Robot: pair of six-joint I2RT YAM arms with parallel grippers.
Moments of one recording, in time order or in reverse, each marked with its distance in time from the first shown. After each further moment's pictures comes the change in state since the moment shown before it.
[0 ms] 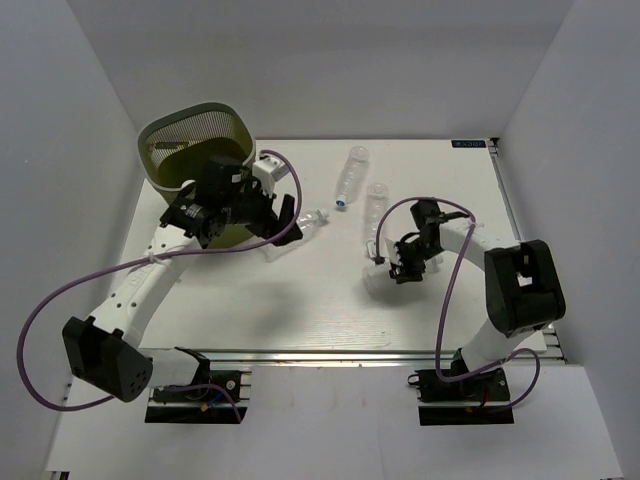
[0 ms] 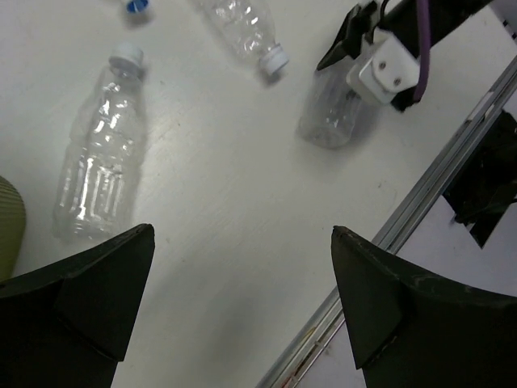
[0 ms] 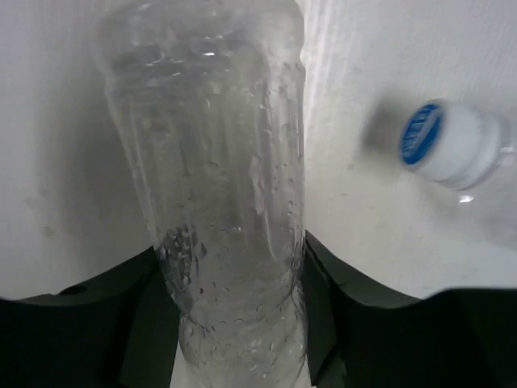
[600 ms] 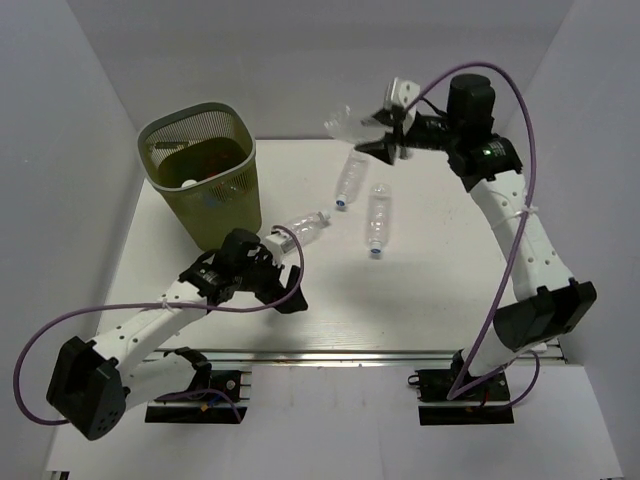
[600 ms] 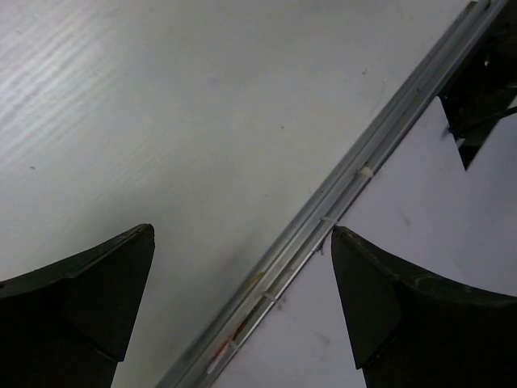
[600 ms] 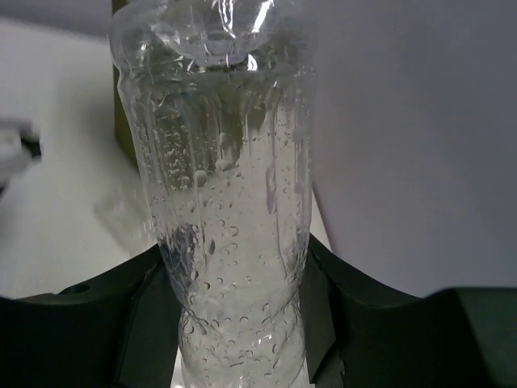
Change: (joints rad) left arm -0.171 -0.201 -0.598 0.239 -0.014 -0.189; right arm 0.025 -0.090 0.875 0.081 -0.388 0.735
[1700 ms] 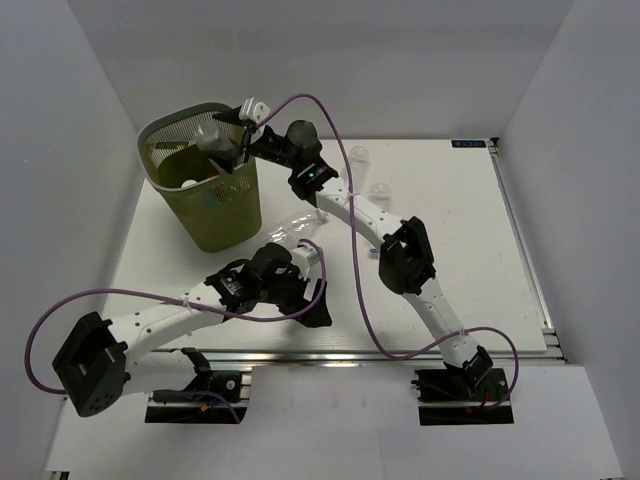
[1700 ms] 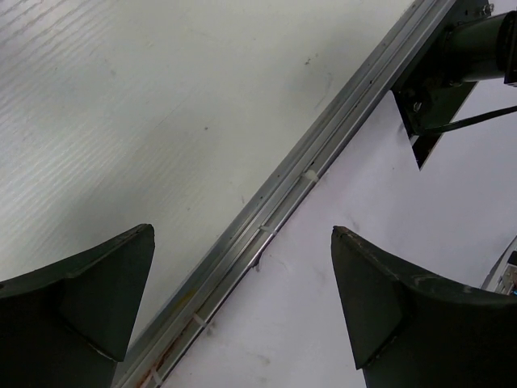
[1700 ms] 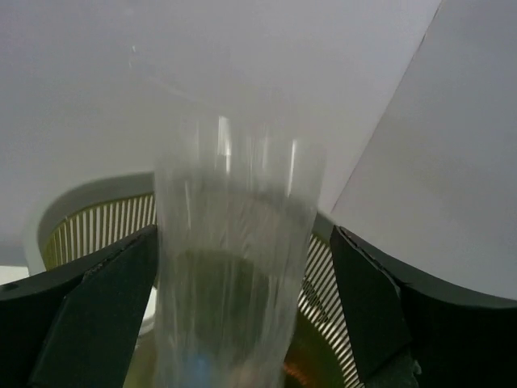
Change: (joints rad) left arm -0.253 0.052 -0.050 0.148 -0.095 -0.260; right arm 0.507 0.888 0.597 1.108 0.329 0.672
